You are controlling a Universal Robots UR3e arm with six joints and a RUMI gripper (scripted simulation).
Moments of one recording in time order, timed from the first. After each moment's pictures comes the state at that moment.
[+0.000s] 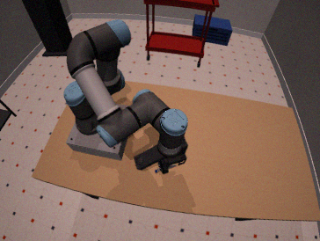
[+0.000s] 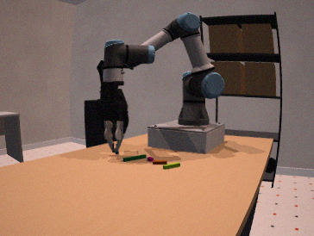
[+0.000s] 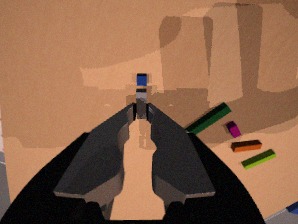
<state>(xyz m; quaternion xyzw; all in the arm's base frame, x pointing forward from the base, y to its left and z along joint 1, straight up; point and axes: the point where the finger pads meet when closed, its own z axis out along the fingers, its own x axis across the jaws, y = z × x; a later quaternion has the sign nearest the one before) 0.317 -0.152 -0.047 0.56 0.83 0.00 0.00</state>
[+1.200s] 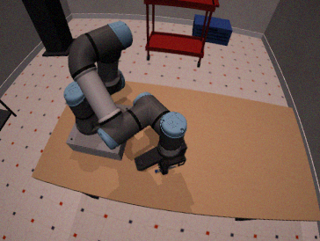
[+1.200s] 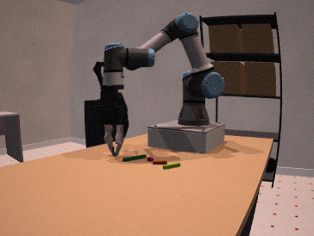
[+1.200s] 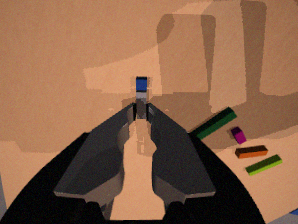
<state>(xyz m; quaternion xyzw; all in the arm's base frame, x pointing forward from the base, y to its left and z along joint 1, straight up) 0.317 -0.152 -0.059 0.56 0.83 0.00 0.00</state>
